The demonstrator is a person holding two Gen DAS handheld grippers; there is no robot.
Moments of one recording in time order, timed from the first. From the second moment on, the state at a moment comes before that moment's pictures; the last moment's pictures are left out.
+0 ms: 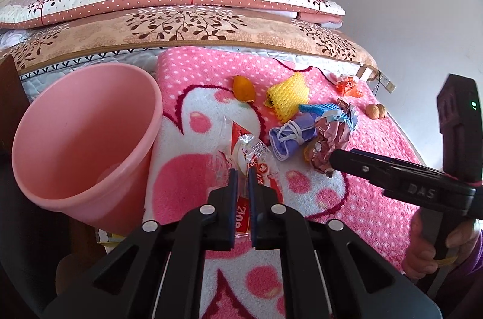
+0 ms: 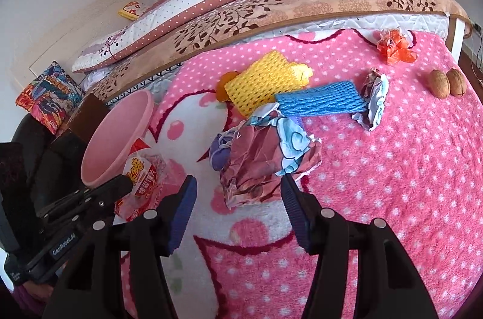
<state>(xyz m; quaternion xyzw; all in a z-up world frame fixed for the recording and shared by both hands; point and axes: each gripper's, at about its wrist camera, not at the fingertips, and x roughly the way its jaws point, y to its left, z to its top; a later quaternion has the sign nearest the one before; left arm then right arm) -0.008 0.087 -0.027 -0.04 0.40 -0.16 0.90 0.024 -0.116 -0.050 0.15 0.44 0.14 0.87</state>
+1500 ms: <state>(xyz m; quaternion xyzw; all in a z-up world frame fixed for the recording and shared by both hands) -0.013 0.201 0.028 -0.08 0.31 -0.03 0.95 0.044 0.026 0.017 0.03 0.39 0.31 0.86</state>
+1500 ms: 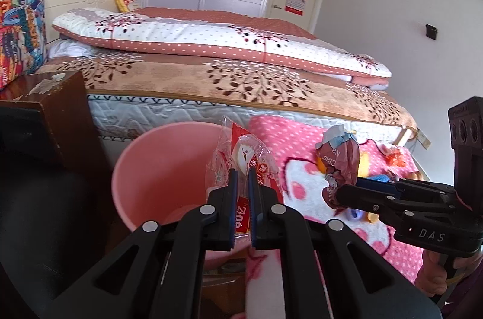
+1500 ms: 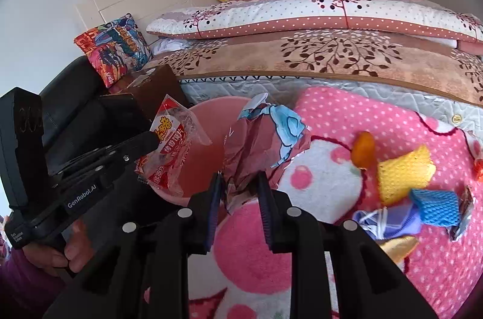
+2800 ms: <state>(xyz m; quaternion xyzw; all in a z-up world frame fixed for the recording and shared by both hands) -0.001 0.230 -0.010 -0.12 0.36 0.02 0.93 0.059 0.071 -0.019 0.00 0.39 0.30 0.87</state>
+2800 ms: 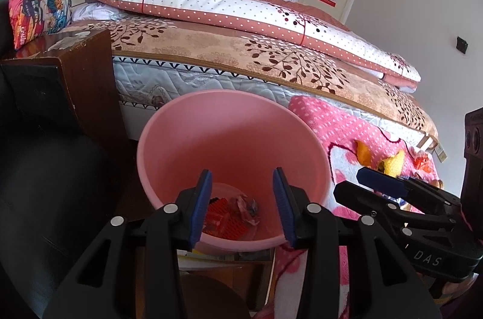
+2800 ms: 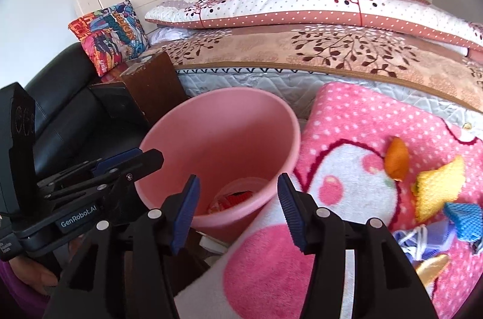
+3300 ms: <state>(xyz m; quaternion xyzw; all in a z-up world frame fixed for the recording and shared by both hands) -0.012 0.162 -0.010 -0.09 0.36 -0.04 0.93 0.018 0.007 -0.007 0.01 0.35 0.25 0.90</state>
